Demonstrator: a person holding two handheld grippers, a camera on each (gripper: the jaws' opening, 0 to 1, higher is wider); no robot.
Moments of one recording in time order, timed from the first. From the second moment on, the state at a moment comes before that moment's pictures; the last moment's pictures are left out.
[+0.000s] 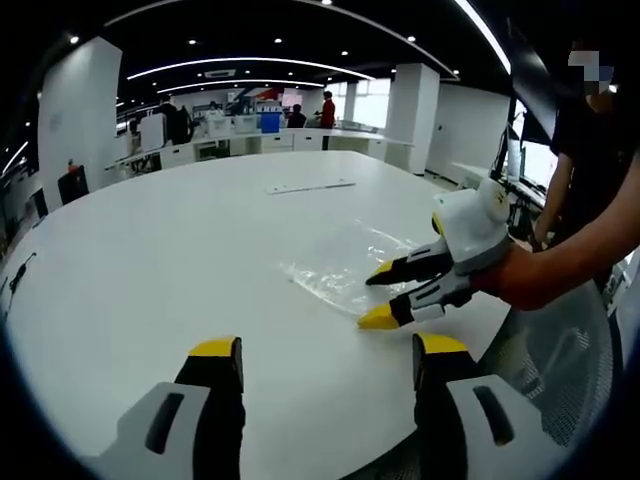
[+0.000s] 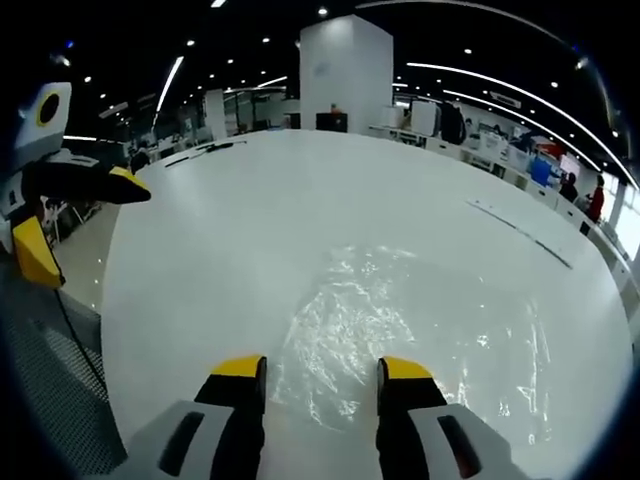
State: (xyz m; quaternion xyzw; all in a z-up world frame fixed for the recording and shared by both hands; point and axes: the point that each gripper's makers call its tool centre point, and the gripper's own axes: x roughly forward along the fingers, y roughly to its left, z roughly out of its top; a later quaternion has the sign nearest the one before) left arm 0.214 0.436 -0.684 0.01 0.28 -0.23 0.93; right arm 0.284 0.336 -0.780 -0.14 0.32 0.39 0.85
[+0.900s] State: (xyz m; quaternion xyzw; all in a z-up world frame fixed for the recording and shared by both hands) left arm 0.214 0.436 -0.688 0.01 0.29 -0.23 0.93; right arm 0.280 0.338 -0.780 -0.14 0.33 0.41 0.84
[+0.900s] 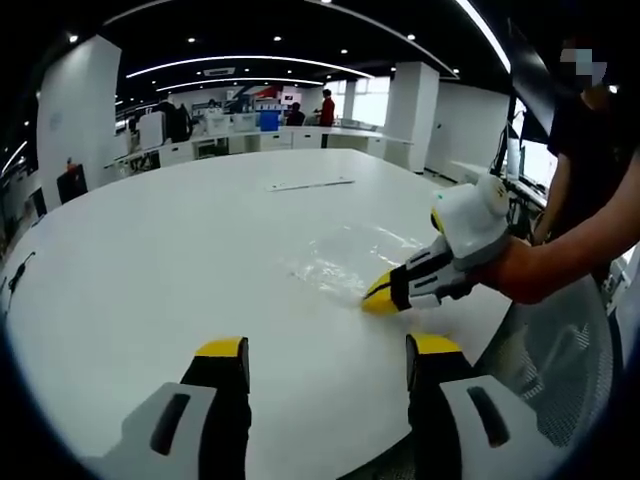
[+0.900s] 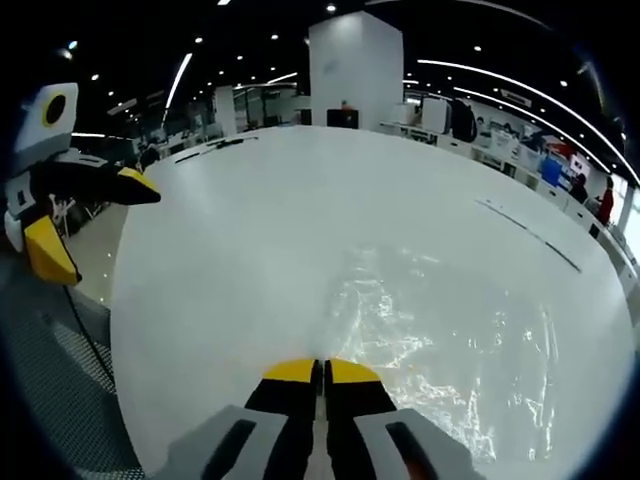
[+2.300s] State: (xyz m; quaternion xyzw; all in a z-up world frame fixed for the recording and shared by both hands) left arm 0.252 0.429 -0.693 0.05 0.28 -0.25 0.93; right arm 0.252 0.308 -0.728 -0.21 0.28 0.45 0.82
